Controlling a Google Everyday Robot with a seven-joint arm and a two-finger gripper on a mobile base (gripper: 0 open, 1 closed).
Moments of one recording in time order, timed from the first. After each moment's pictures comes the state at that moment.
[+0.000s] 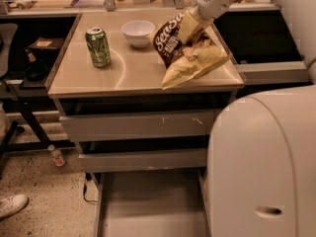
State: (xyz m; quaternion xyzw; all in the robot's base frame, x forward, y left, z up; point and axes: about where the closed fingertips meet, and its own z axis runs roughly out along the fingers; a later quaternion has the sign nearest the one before) arm 0.678 -0.098 0.943 -0.35 0.91 0.16 0.17
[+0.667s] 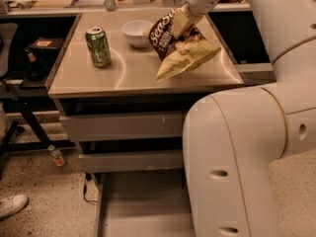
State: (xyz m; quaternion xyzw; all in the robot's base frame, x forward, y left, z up) arm 0.724 -0.081 0.936 -0.36 0.90 0.14 0.19
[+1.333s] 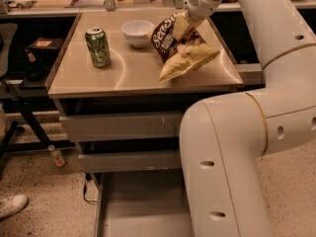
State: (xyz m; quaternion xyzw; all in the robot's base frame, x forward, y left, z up) arm 0.749 -0.089 0.916 -0.36 0.90 0.13 0.20
